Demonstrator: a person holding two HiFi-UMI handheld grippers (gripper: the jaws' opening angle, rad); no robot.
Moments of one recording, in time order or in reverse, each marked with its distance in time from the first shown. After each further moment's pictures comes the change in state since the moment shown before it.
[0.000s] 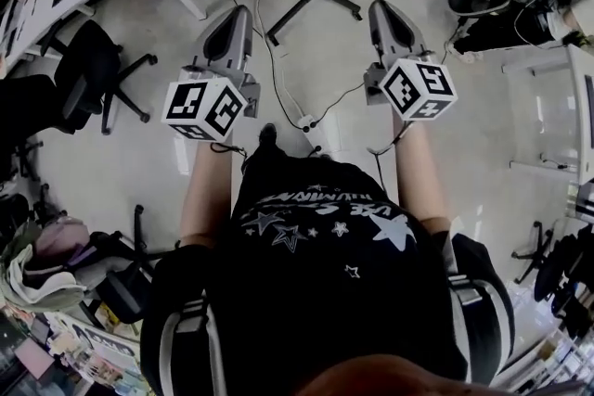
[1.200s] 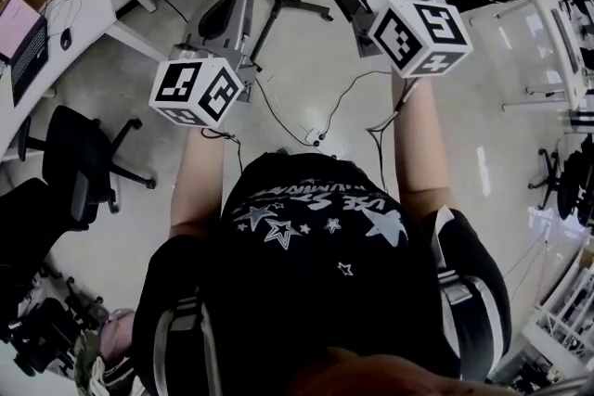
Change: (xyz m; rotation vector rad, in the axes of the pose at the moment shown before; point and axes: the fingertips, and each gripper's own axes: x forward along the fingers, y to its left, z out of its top) left arm 0.142 0.091 0.027 -0.051 0.047 -0.360; right arm 0.160 0.038 0.119 -0.216 -0.128 -0.214
